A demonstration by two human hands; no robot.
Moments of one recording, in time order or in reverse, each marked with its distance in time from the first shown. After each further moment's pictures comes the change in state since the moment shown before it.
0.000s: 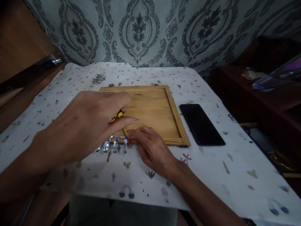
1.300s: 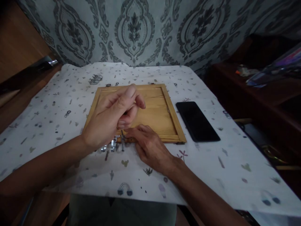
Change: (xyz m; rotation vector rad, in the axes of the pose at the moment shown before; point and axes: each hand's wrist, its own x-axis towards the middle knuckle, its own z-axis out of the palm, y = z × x) left_hand 0.024 0.014 0.051 -1.438 0.183 -0.283; right_hand 0.000 0.000 0.003 -0.014 0.049 -0.006
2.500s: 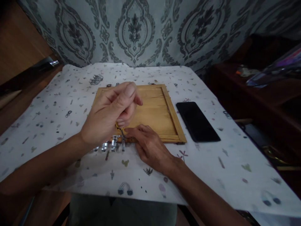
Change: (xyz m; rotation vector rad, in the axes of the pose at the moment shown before) left_hand 0.003 0.004 -0.003 0.002 -0.018 0.057; right_hand -0.001 0.001 0.001 0.052 -0.036 0.027
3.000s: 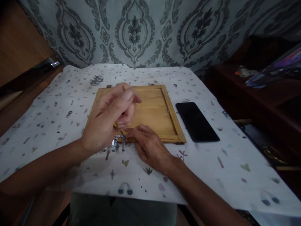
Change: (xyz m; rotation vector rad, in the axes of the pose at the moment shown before) left_hand -0.009 0.004 0.009 -0.060 0.072 -0.008; right_hand 0.003 -0.002 -0.001 -0.048 0.020 -0.025
